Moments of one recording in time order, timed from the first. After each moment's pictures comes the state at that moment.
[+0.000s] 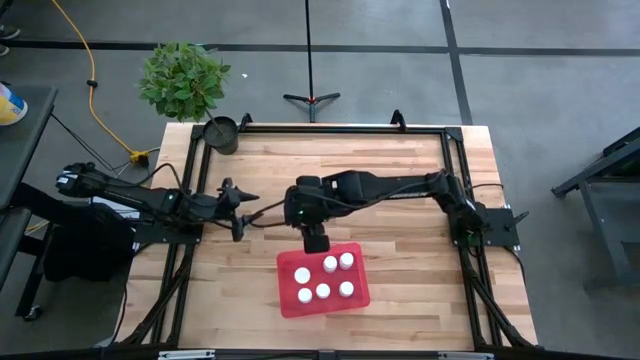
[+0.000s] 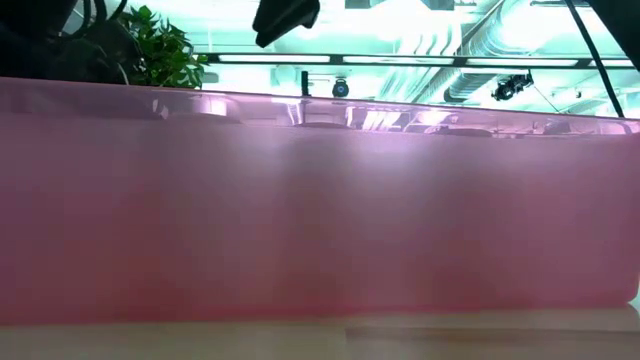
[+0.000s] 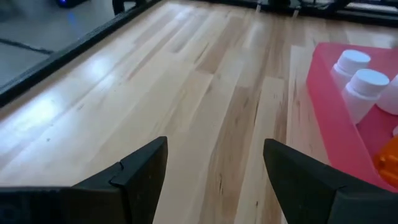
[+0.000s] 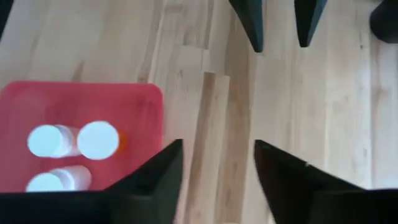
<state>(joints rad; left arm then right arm) -0.21 0.54 0.21 -0.12 -0.48 -0.25 0.12 2.17 2.33 -1.15 0.08 -0.05</state>
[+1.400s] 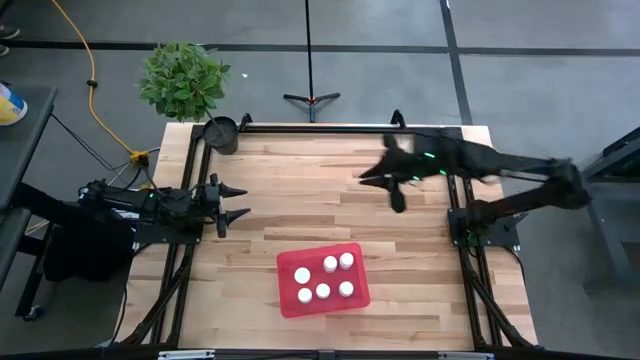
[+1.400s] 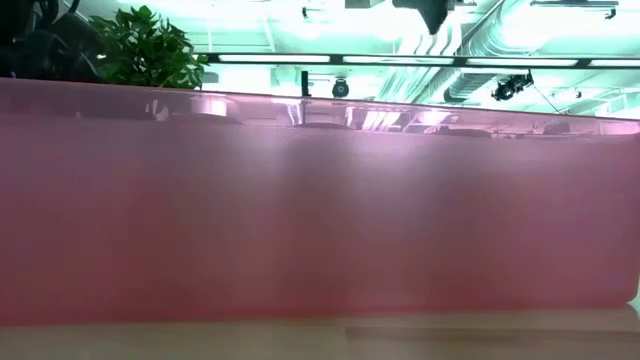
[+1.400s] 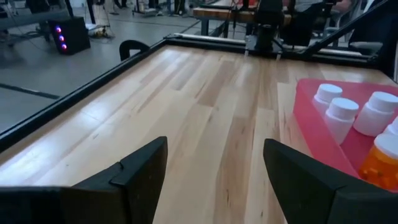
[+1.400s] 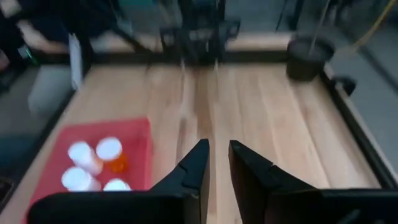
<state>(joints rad) -0.21 0.01 0.12 -0.34 -0.48 -0.13 -0.17 1.16 1.14 -0.43 -0.21 -0.05</state>
